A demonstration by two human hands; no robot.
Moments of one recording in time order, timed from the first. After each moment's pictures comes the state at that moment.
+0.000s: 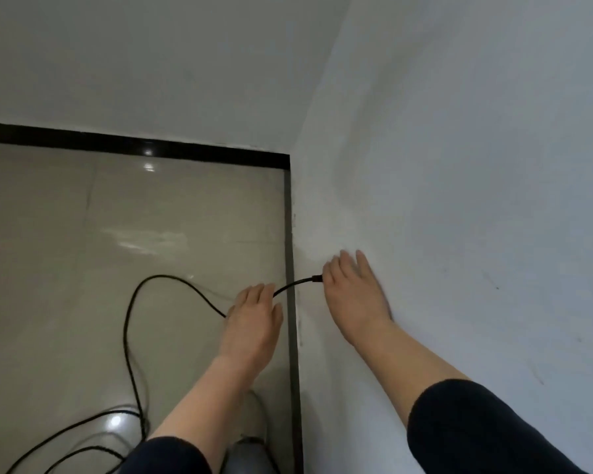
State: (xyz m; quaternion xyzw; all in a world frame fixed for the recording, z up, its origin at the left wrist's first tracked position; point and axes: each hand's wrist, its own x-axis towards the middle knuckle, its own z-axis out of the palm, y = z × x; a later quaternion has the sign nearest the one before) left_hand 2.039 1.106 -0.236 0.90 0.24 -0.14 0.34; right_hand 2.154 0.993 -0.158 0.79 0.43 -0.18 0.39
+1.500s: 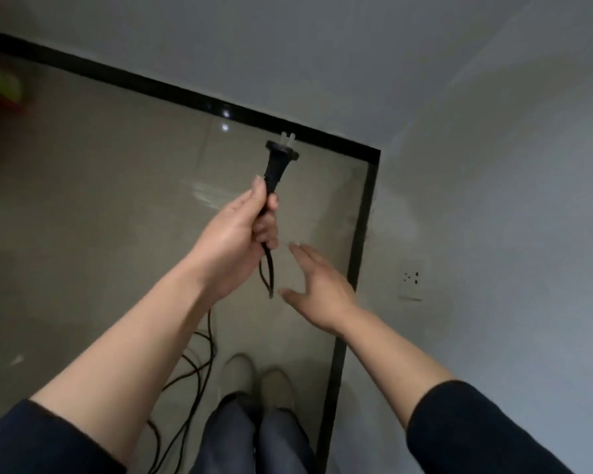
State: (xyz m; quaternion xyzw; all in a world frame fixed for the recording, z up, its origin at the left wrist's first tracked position) left_hand 1.976 1.272 -0.079 0.36 0.35 0.07 0.86; right_hand 2.047 1.134 -0.128 0.83 0.37 -0.40 -0.10
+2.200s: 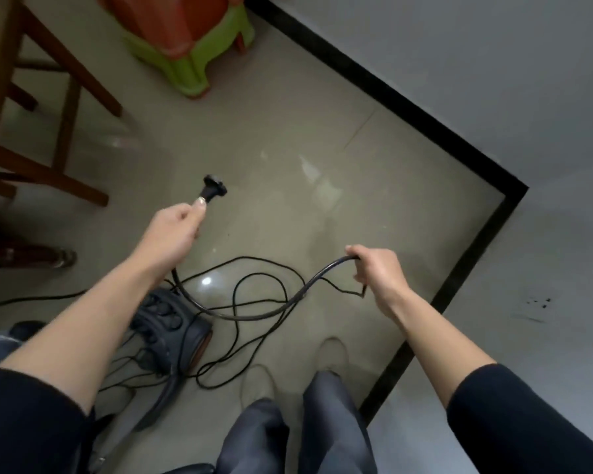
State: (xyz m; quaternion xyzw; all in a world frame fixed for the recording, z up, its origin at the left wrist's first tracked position) left_hand 1.595 1.300 -0.062 0.55 0.68 0.10 0.48; right_hand 1.855 1.177 -0.110 0.79 0.12 -0.51 -0.32
